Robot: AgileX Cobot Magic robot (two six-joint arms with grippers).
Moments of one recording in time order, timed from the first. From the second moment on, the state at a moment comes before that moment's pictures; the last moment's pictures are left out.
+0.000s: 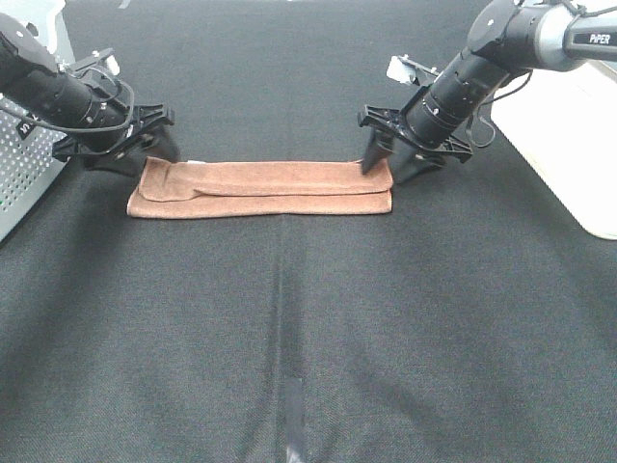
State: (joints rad) left arm -0.07 2.29 -1.66 -0.62 0.58 0.29; right arm 0.17 2.47 -2.00 0.48 0.93 -0.17
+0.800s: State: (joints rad) left arm -0.07 2.37 -1.67 -0.66 0.62 0.29; right arm 0.17 2.44 -2.00 0.43 0.99 -0.17
